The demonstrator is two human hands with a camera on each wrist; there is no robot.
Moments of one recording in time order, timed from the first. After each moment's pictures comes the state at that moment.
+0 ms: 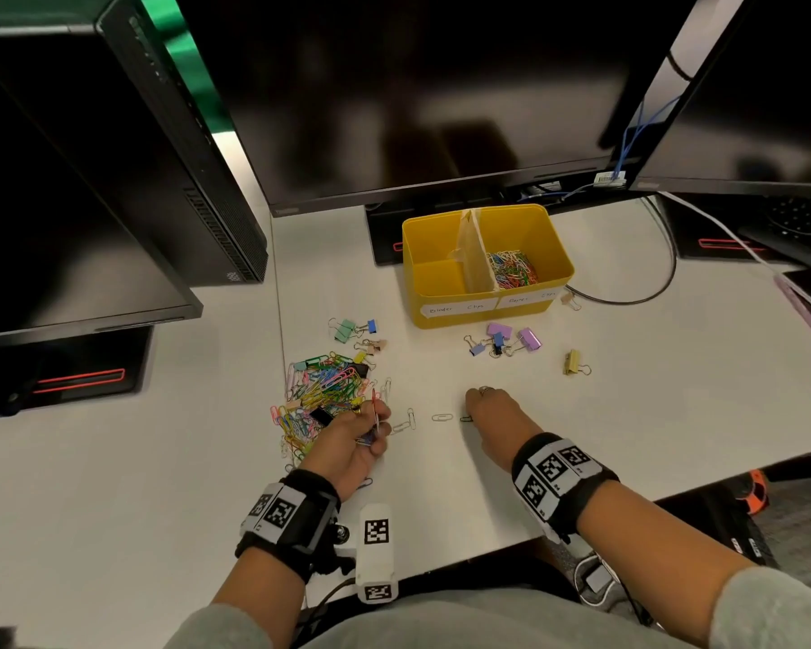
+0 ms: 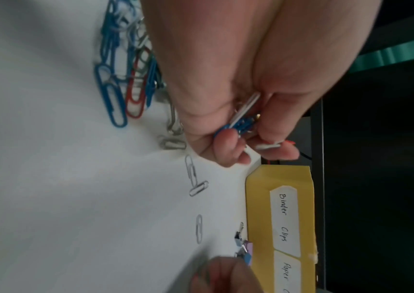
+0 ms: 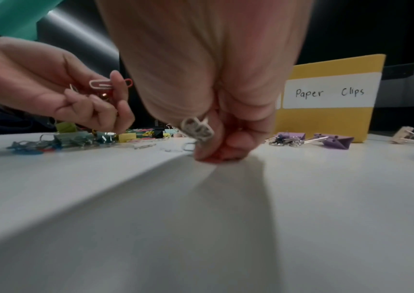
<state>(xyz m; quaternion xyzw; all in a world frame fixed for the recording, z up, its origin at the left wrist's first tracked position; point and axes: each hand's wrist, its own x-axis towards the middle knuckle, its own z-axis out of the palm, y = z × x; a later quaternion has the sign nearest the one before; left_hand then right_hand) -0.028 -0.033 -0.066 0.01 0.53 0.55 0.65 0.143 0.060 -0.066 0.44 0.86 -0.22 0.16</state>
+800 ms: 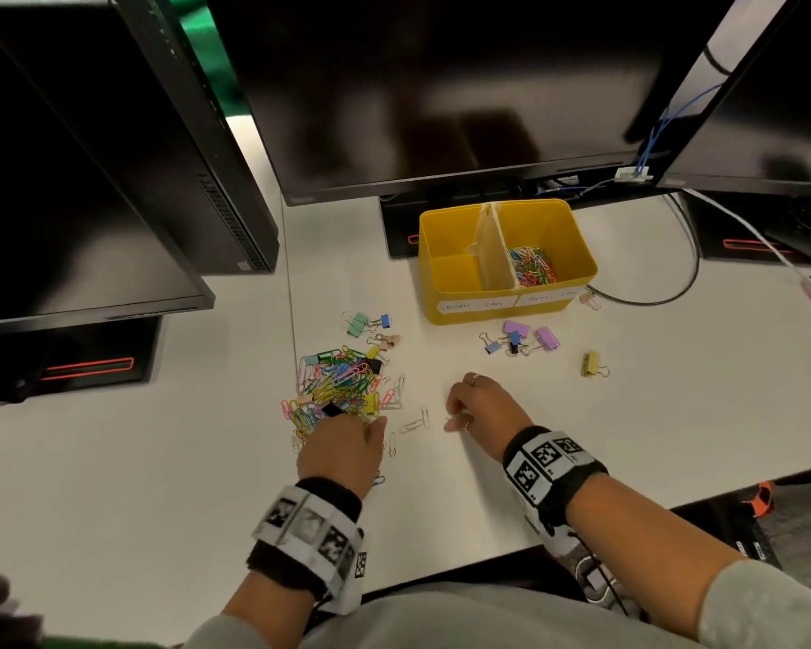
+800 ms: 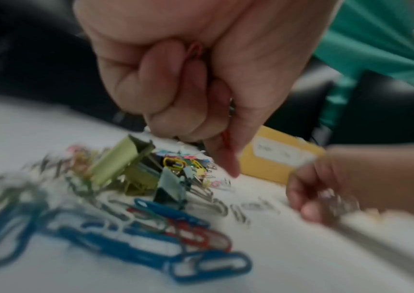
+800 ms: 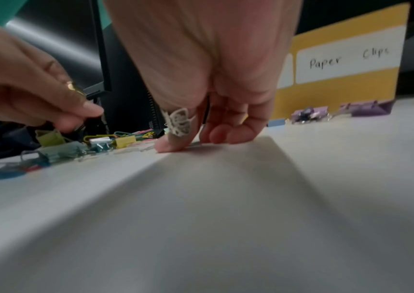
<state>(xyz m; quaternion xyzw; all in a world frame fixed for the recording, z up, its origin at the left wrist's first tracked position) -0.033 -0.046 -0.044 0.42 0.85 0.06 0.31 0.120 0.063 -0.079 0.43 0.83 -0.35 0.03</state>
